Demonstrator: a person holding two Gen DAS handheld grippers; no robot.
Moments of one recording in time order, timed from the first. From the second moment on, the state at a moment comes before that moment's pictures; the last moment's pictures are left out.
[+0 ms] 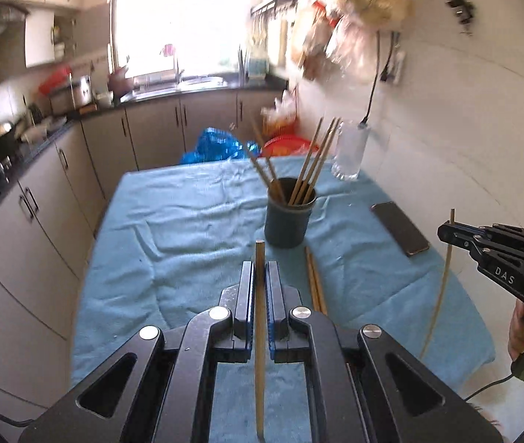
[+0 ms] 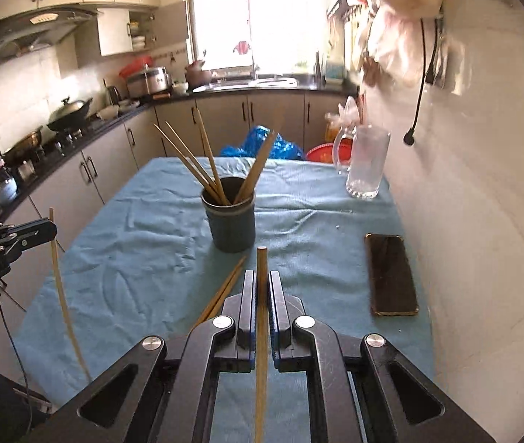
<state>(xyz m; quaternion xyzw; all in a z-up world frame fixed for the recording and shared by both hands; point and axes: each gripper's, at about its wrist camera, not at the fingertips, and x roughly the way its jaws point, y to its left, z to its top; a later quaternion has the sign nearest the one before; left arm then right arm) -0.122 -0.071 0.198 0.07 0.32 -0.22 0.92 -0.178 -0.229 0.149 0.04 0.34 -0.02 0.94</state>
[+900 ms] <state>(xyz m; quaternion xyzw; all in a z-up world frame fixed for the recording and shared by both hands) -0.150 -0.085 0.251 0.04 0.26 -0.25 0.93 -0.201 -0.228 0.183 0.07 0.28 0.01 0.96</state>
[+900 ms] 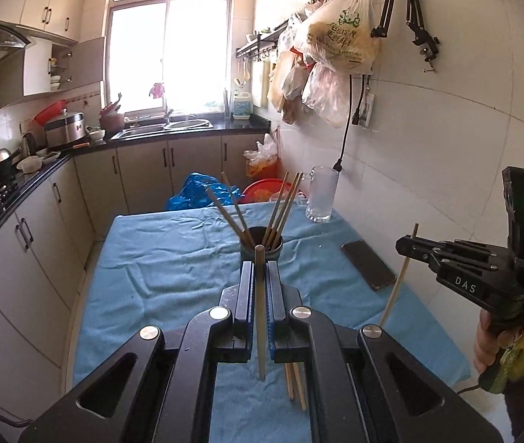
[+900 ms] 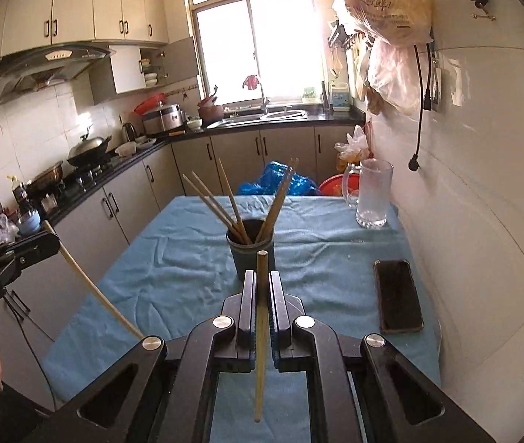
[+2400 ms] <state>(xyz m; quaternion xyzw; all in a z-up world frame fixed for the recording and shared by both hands) 0.085 -0.161 0.252 -0.02 0.32 -0.22 0.92 0.017 -0.292 0.169 0.22 0.26 -0.04 0.94</state>
